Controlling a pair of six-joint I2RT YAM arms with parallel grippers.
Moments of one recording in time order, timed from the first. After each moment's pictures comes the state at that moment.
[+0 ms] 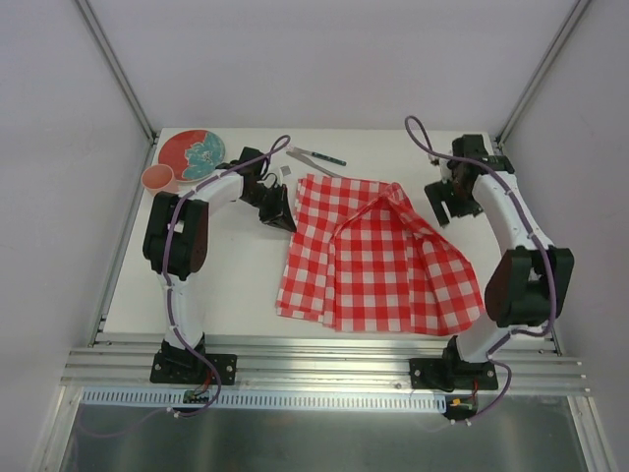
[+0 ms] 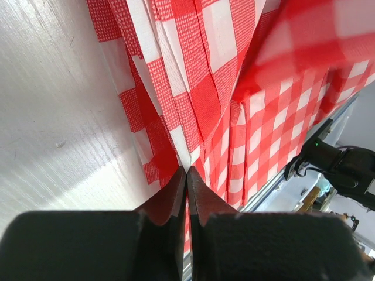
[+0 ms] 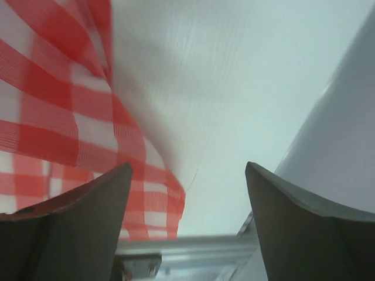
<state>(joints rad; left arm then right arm) -0.28 2.04 1.48 -0.66 0.72 -0.28 0.04 1.68 1.44 -1.04 0.16 -0.32</state>
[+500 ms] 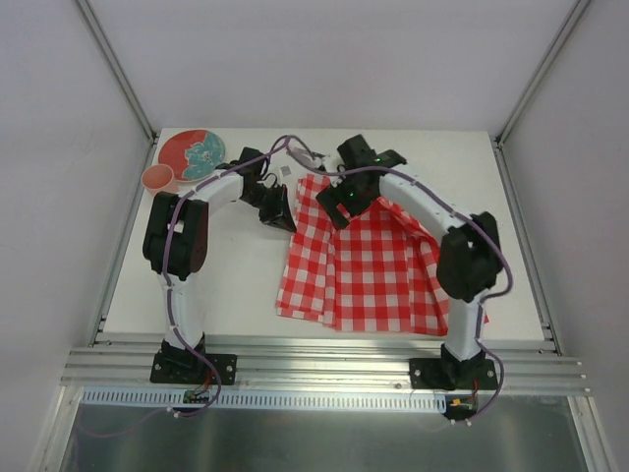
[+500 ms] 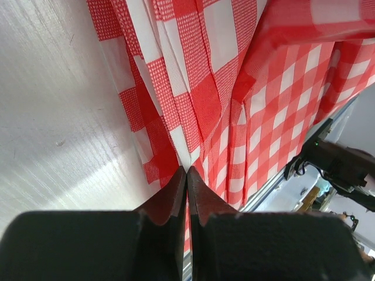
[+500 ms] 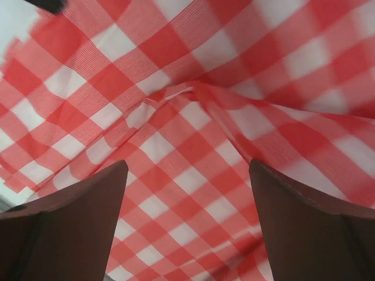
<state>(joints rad) -0.28 2.04 1.47 -0.66 0.72 -0.28 0.58 1.91 1.75 -0.92 -0.14 -0.24</state>
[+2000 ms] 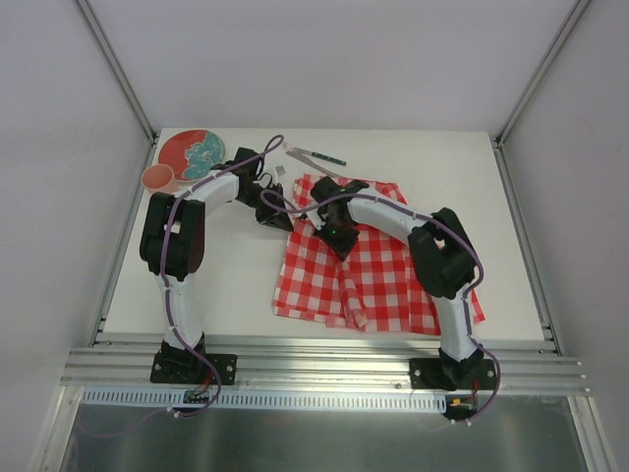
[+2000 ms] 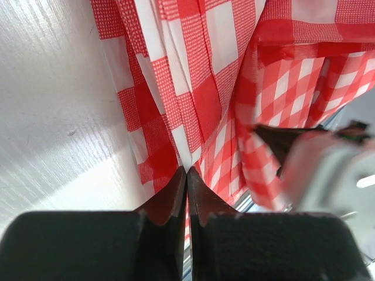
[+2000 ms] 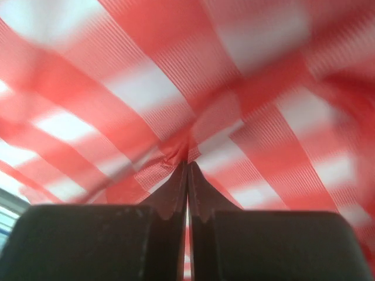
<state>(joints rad) -0.25 2.02 1.45 -0.65 0.73 -0.32 0.75 2.12 1.65 -0.96 -0.11 -0.23</state>
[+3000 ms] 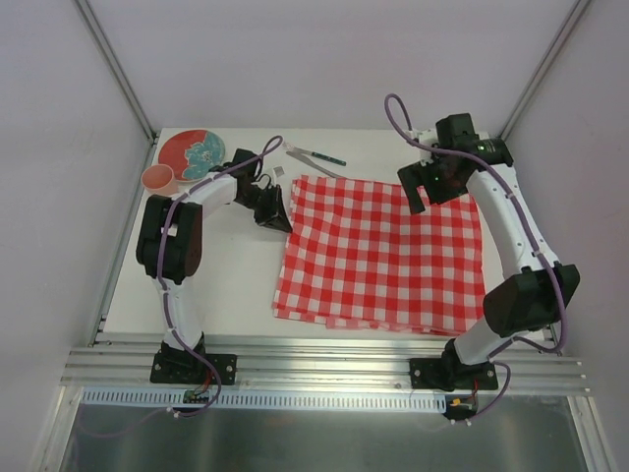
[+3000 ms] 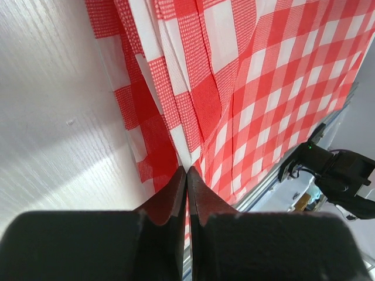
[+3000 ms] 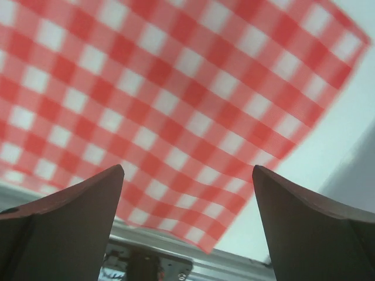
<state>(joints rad) -0.25 2.00 1.43 -0.63 0.72 -0.32 0.20 1.59 1.68 -1.19 0.03 -0.25</state>
